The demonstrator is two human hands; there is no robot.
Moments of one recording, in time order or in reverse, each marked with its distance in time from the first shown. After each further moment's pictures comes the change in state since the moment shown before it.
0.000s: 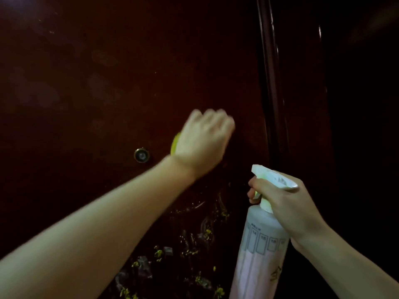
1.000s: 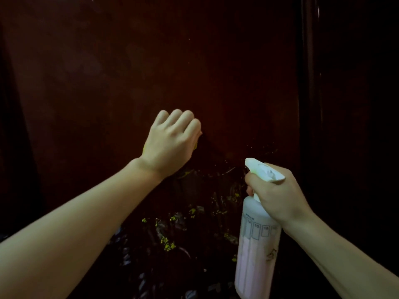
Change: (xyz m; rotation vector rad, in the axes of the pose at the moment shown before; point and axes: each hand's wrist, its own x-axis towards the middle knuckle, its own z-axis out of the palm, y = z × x) left_hand -0.111 -0.054 -0.047 0.142 0.013 0.018; right_hand -0.032 0.023 0.055 -0.125 -0.086 -0.042
